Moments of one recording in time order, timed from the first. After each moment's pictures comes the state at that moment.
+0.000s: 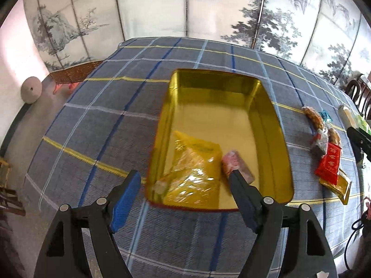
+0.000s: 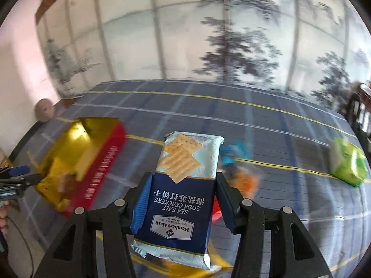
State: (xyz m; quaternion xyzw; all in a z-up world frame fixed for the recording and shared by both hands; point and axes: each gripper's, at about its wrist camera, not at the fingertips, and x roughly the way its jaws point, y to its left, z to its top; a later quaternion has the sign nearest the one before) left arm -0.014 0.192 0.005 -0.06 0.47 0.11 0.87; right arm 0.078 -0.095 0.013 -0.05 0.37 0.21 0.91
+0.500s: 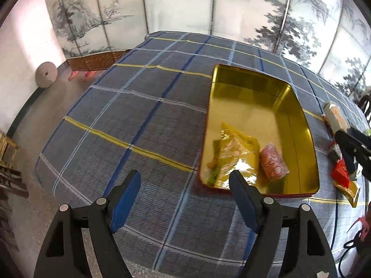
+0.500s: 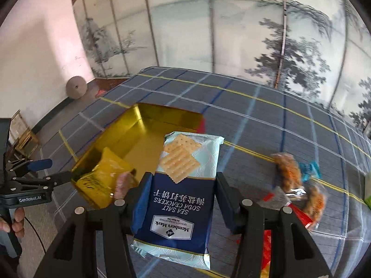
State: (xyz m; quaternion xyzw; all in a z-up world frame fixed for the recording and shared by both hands) left arm -0.045 0.234 0.001 -0.09 0.47 0.17 0.86; right arm 0.055 0.012 0.012 -0.09 0.38 0.30 0.87
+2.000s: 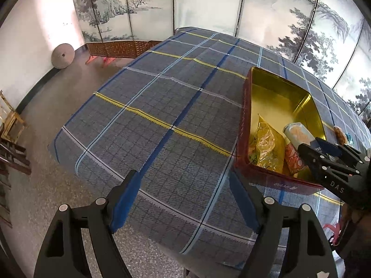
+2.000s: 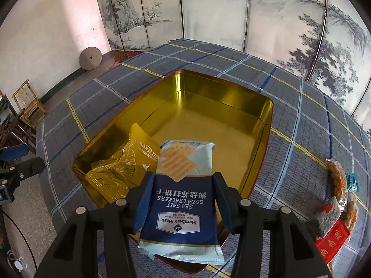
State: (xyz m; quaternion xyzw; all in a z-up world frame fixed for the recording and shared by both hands) left arm -0.091 0.271 0.006 -0.13 0.47 0.21 0.85; right arm 0.045 0.095 -0.032 -0.15 0.42 0.34 0.83
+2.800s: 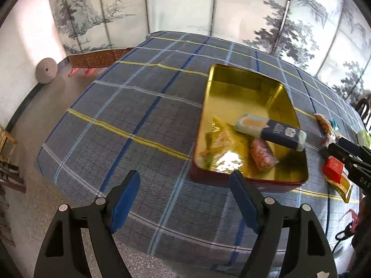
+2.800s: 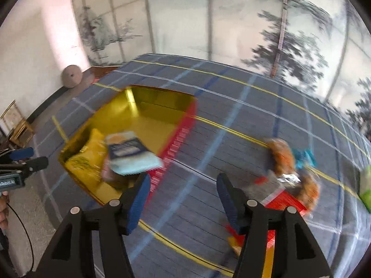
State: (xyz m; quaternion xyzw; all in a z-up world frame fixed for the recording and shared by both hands) left arm -0.061 0.218 0.012 -0.10 0.47 0.16 0.86; right arm 0.060 -0.029 -0.004 -0.10 0.41 0.26 0.87
